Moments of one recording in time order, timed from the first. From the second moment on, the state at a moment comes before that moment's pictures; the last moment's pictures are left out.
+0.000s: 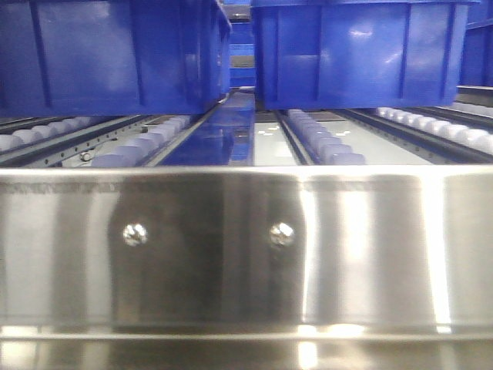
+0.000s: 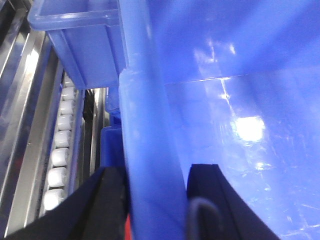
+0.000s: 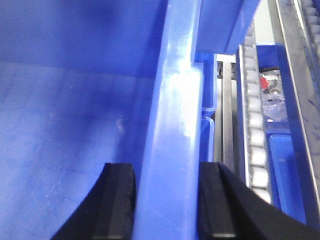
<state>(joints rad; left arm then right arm) -0.27 1.15 -1.69 0.20 1.32 -0.18 0.32 1.17 -1.68 -0.04 1.32 0.08</state>
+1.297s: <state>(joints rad) -0.27 1.15 -1.69 0.20 1.32 -0.18 0.32 1.17 -1.68 -0.04 1.29 0.08</state>
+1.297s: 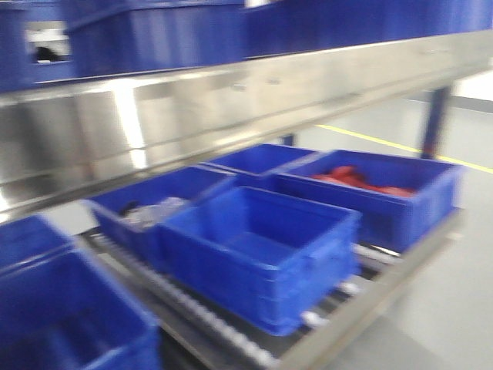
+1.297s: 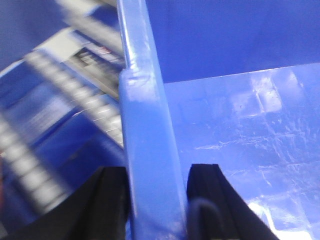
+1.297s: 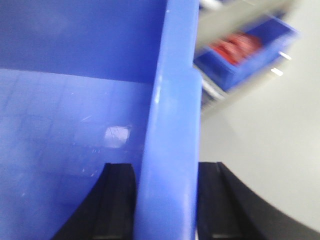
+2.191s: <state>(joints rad) -0.27 1.15 -1.69 0.20 1.32 -0.18 0.32 1.17 -1.68 -0.04 1.29 0.08</state>
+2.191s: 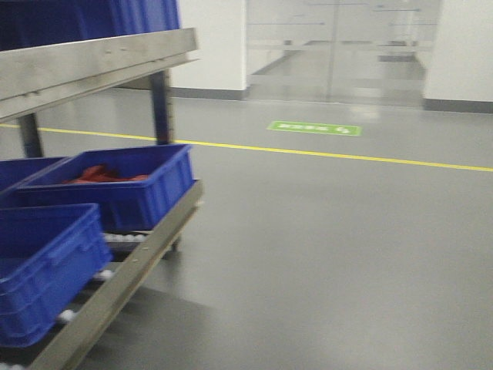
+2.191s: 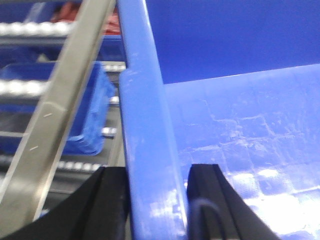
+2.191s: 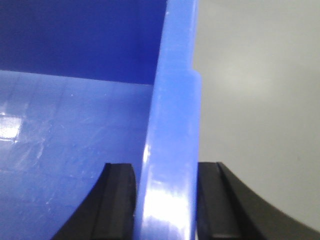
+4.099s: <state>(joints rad) -0.27 1.15 -1.69 0.20 1.32 -0.18 0.32 1.17 -1.68 -0.04 1.29 0.08</state>
